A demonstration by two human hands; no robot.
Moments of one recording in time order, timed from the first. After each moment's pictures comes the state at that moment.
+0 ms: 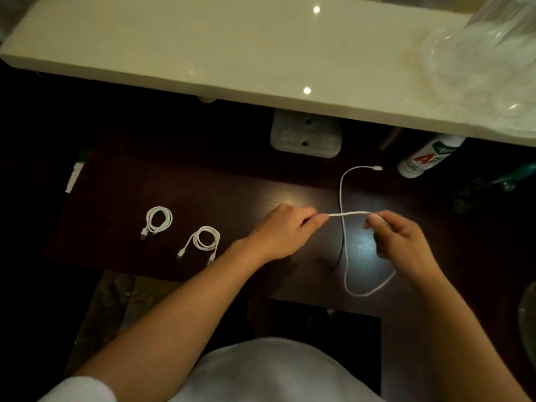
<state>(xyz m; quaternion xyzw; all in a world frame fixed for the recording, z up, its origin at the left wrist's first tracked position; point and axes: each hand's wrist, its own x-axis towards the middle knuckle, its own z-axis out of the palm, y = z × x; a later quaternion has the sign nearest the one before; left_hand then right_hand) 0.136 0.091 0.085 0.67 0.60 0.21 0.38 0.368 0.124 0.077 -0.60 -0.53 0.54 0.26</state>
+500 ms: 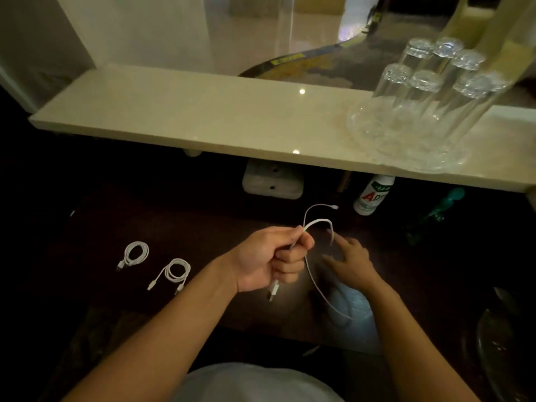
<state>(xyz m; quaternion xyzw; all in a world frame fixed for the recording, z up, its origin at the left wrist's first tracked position) 0.199 0.070 0.162 0.30 0.32 0.36 0.83 0.410 0.142 0.060 -0.62 -0.71 0.34 0.04</state>
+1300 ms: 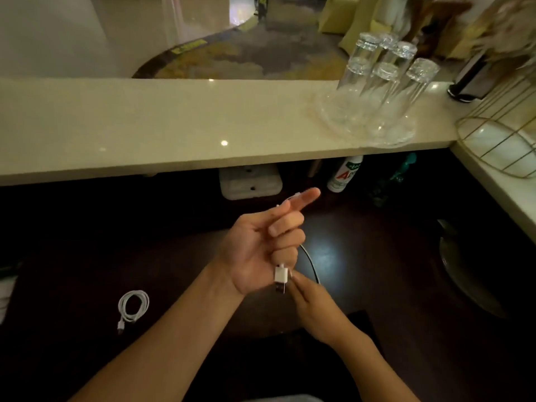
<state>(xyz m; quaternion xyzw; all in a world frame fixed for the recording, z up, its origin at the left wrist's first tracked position) 0.087 0.083 0.195 0.11 0.01 0.28 0.95 0.240 0.006 0.101 -0.63 -0.64 0.40 0.18</state>
